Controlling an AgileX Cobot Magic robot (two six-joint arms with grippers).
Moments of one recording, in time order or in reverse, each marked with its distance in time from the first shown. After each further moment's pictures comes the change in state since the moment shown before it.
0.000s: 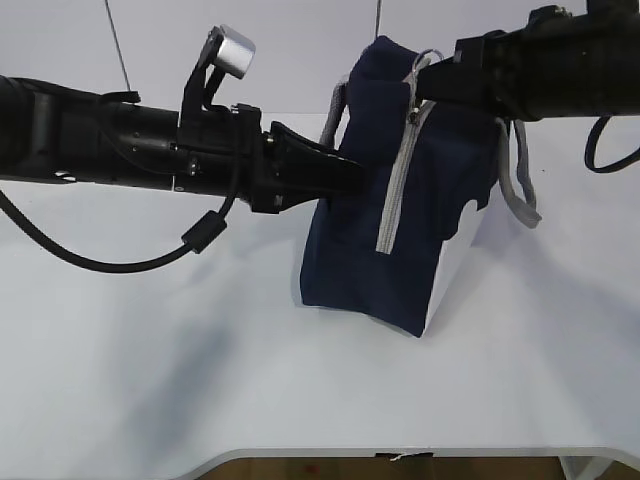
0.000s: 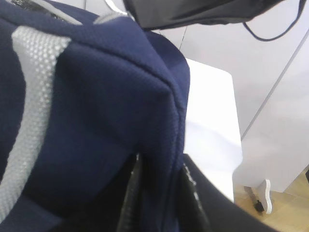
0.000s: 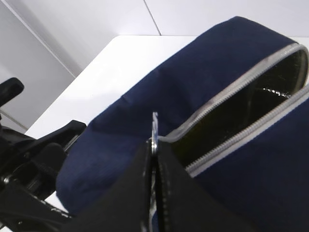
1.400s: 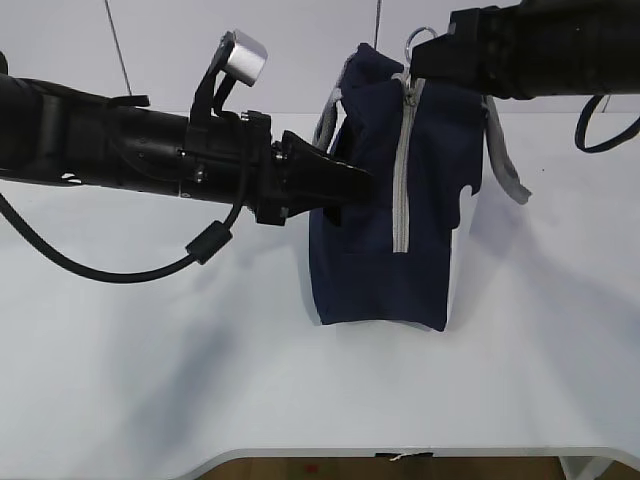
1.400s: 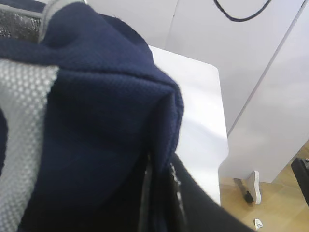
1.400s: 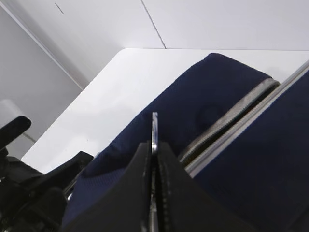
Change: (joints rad) left arm -0.024 0.000 -0.002 0.037 0.020 -0.016; right arm 0.000 0.017 -0.047 0.030 -0.001 0.002
